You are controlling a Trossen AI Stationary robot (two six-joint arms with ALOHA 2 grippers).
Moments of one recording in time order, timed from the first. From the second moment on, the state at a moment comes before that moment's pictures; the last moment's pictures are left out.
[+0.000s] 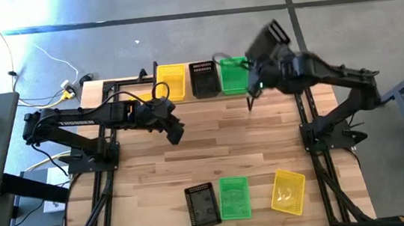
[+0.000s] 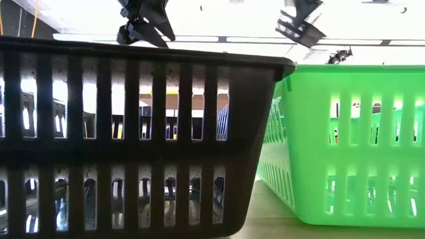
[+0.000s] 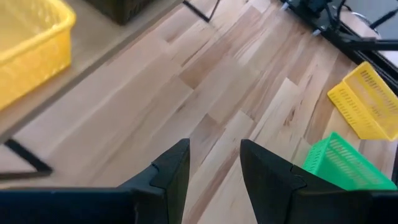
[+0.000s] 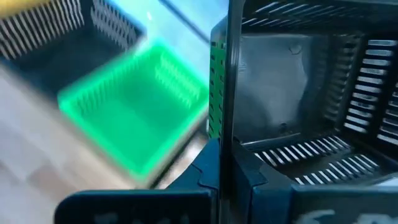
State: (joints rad) left arm 0.15 1.27 1.13 -0.68 -0.18 -0.63; right arm -0.12 1.43 1.72 -1.40 0.81 0.44
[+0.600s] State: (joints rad) left arm 0.14 1.27 1.13 -0.94 -0.18 -0.75; right arm -0.23 1.80 2.17 -1.31 0.55 -0.31
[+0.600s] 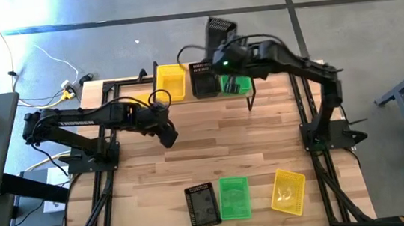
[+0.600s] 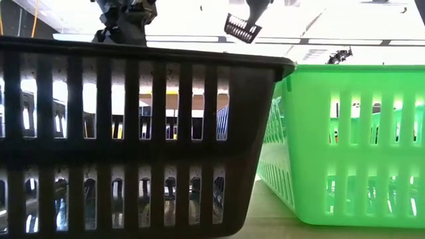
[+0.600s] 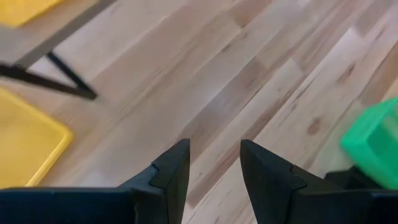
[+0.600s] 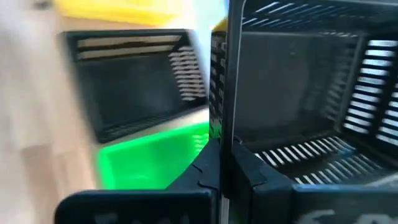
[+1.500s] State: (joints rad) left arm 0.08 1.27 1.13 -1.03 -0.18 -0.76; right arm -0.19 2.00 2.17 -1.31 0.37 -0.32
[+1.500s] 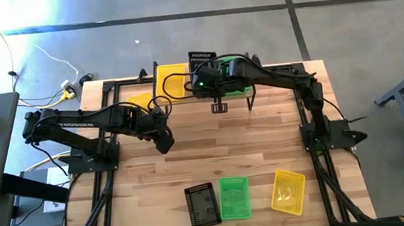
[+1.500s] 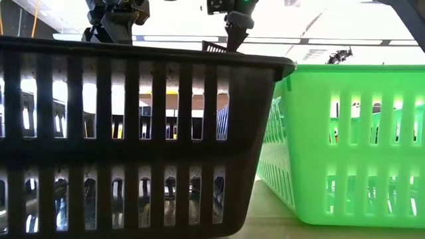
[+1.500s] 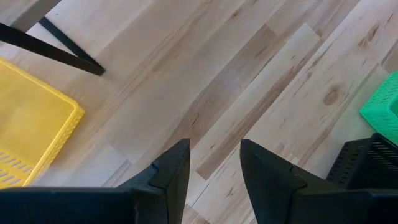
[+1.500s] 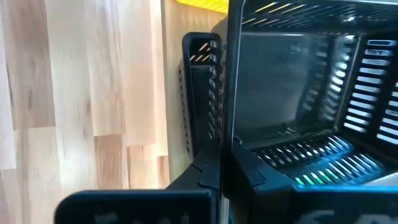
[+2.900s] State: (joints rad) left arm 0.08 1.27 1.13 -1.03 -0.17 -0.76; right arm -0.22 2.02 2.17 -1.31 0.38 -0.34
